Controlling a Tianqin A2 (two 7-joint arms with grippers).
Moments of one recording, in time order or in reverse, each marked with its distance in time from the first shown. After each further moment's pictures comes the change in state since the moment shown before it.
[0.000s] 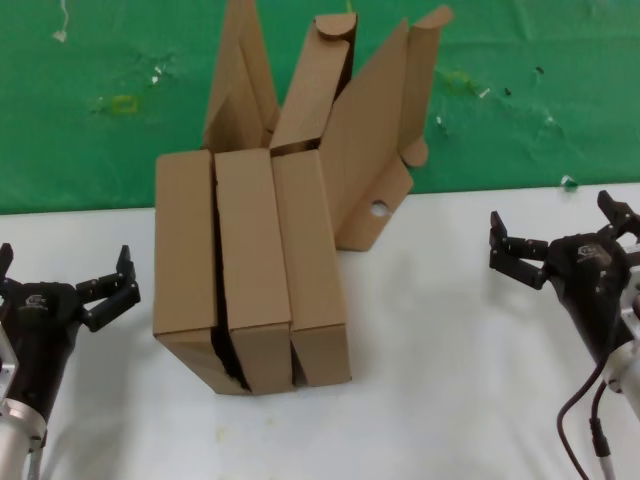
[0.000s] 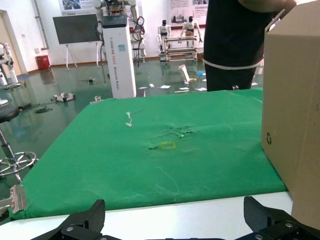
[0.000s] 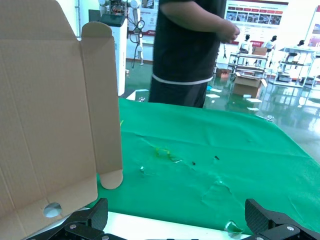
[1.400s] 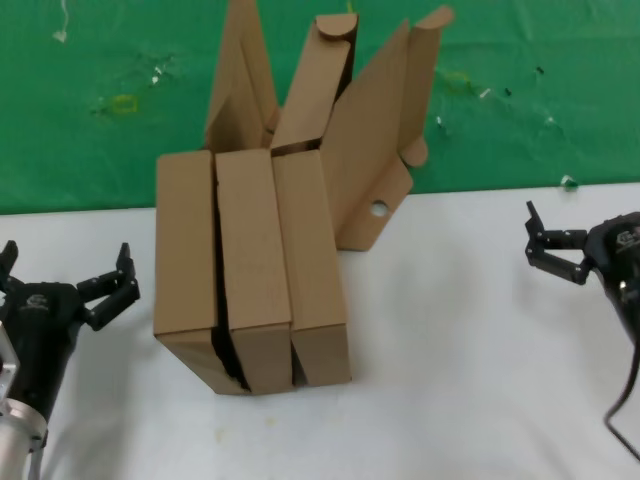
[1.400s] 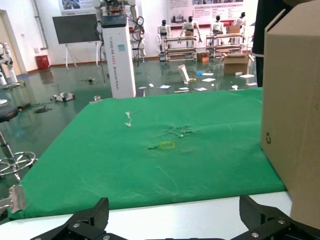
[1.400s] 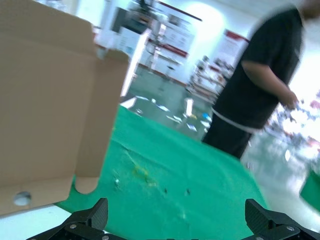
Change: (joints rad) left arm 0.000 0.000 0.000 0.000 0.000 0.000 0.000; right arm -0.085 0.099 0.017 0.143 -0.082 0.057 -0.107
